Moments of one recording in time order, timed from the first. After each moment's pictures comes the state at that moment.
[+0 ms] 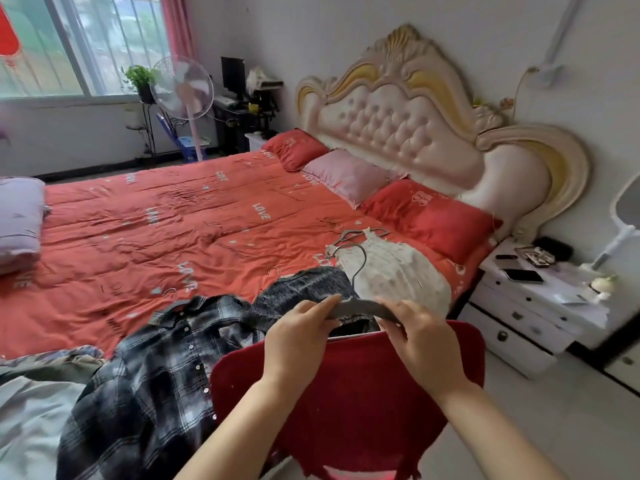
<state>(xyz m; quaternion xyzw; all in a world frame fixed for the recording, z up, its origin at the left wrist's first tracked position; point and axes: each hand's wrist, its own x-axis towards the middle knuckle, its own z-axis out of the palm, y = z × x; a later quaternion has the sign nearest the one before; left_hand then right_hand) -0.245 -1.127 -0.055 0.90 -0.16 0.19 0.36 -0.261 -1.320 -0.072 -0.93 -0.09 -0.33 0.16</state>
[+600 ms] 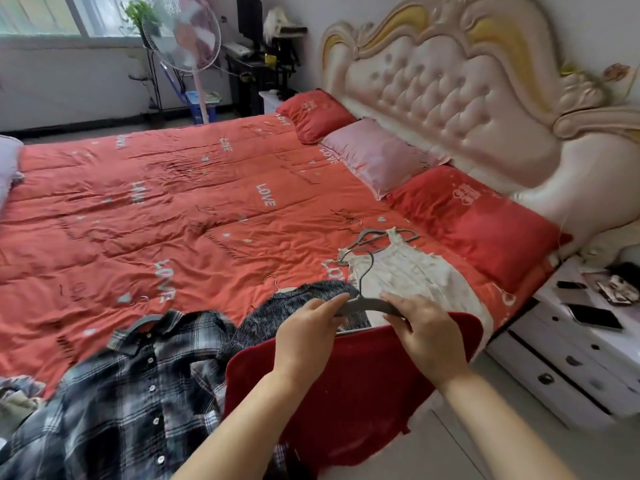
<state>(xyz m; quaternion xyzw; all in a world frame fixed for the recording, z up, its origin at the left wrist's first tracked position) 0.015 -1.191 -0.116 0.92 -0.10 0.09 0.37 0.017 -1.387 -0.132 -0.94 -0.12 -0.25 0.18</state>
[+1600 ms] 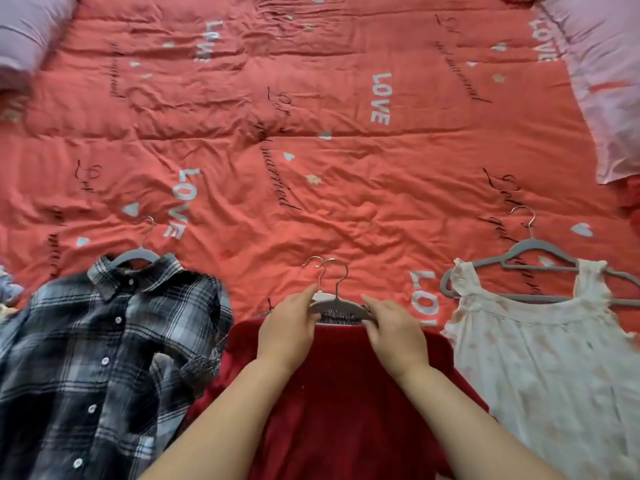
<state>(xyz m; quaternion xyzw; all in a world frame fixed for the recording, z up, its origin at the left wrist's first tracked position) 0.315 -1.146 -0.375 0.91 0.25 -0.12 0.30 0.386 -1.312 -0.417 -0.93 -0.23 0.16 0.24</state>
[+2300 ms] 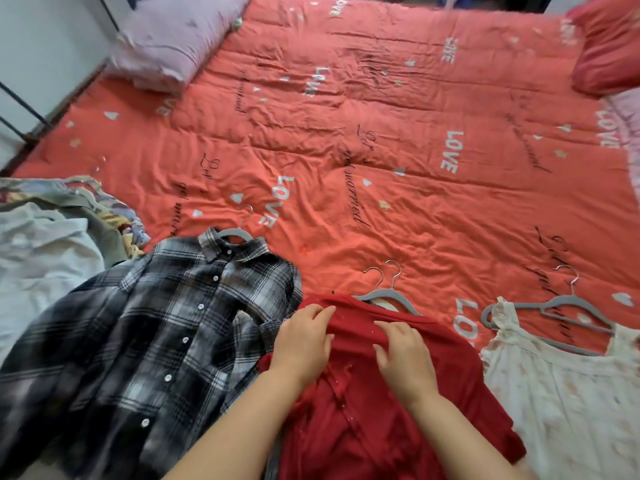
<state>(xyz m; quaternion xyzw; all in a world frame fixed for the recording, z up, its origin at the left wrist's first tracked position) 0.195 -1.121 -0.292 0.94 0.26 -0.06 0.24 0.289 -1.269 -0.331 -0.92 -0.32 0.12 0.22</state>
